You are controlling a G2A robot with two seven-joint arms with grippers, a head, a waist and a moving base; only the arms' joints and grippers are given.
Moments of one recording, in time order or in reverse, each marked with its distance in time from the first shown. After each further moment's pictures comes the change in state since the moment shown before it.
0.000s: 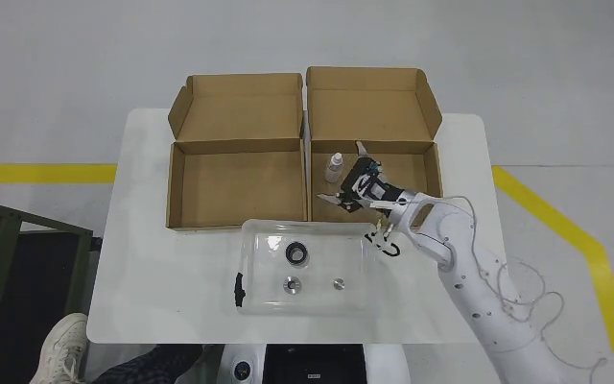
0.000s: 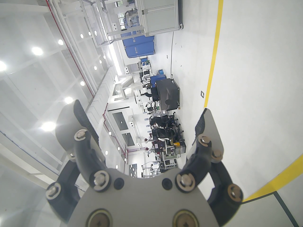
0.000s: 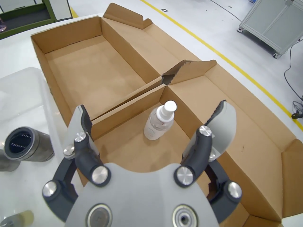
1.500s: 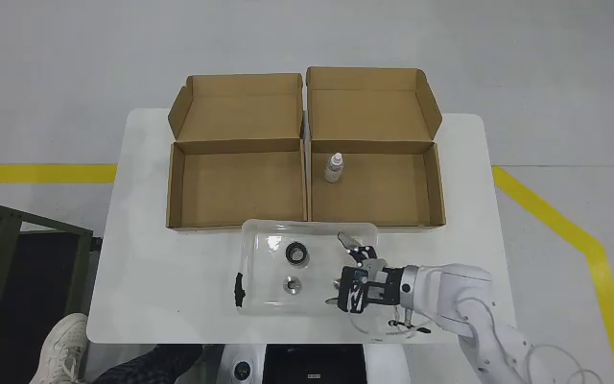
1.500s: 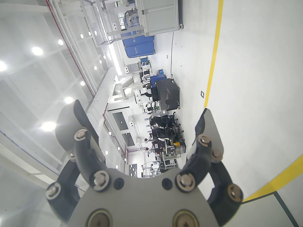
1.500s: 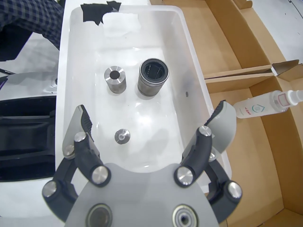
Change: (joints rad) left arm 0.000 0.000 0.000 0.000 0.000 0.000 0.000; right arm -0.378 0.092 0.077 -0.349 -0.145 -0.340 0.142
